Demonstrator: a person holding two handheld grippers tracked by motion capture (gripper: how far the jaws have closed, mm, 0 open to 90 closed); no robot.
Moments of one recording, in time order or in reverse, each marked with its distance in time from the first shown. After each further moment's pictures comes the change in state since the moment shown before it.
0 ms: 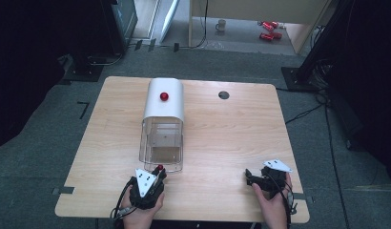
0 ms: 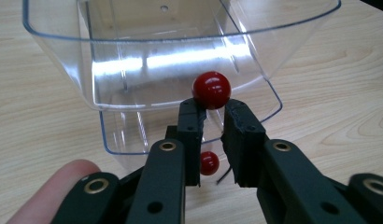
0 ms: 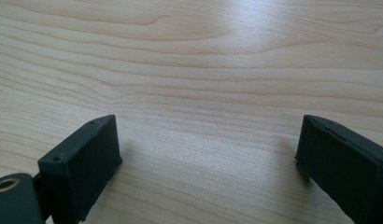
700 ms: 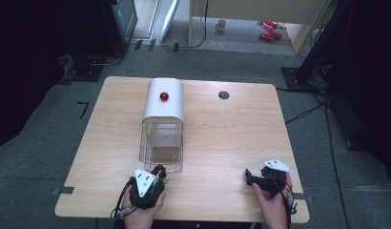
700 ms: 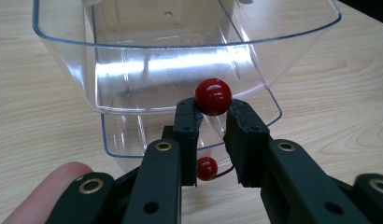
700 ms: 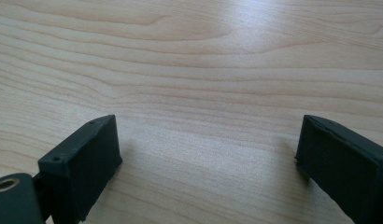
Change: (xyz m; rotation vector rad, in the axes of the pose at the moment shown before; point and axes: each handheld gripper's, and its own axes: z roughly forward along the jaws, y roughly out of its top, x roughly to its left) left arm -0.001 0.002 -0.001 -0.022 0.006 -0.028; right arm 0.000 0.000 0.000 0.000 0.002 -0.002
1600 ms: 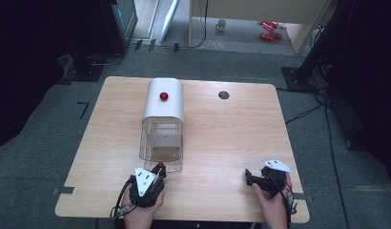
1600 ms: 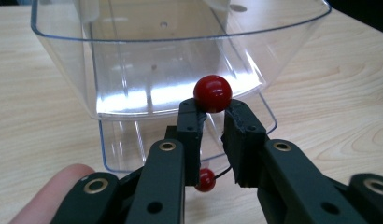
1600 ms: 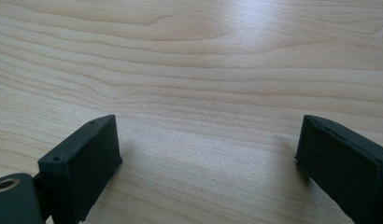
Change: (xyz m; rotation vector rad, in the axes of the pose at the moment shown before) left arm 0.001 0.002 0.002 -0.019 -0.018 0.013; right arm 0.000 0.000 0.000 0.000 0.000 0.000
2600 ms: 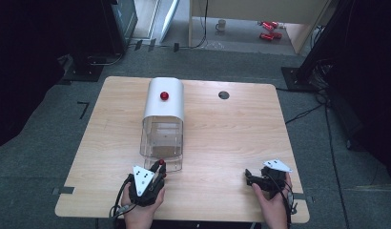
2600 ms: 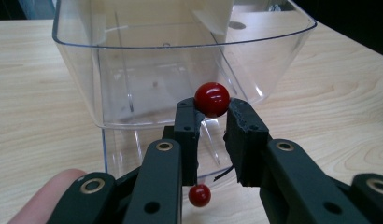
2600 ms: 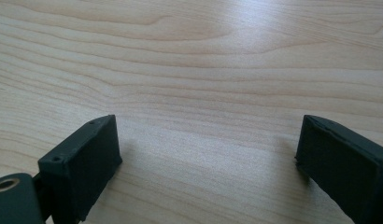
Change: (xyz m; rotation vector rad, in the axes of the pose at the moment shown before) left arm -0.001 0.015 -0.007 -0.058 0.006 -0.017; right arm 0.000 0.000 0.000 0.001 0.002 -0.001
